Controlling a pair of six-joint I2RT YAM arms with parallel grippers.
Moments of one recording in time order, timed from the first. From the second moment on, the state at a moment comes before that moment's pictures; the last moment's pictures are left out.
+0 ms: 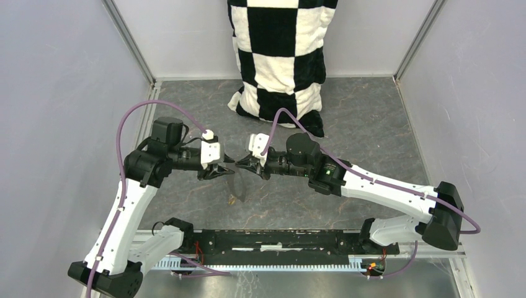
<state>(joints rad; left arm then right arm) -0.31 0.91 1.16 -1.02 0.98 0.90 1.10 1.29 1.06 0.10 -0.28 -0.23</state>
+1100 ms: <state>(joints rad) -0.31 0.89 1.14 -0.99 0.97 0.91 1.11 1.29 1.06 0.12 -0.33 -0.22</state>
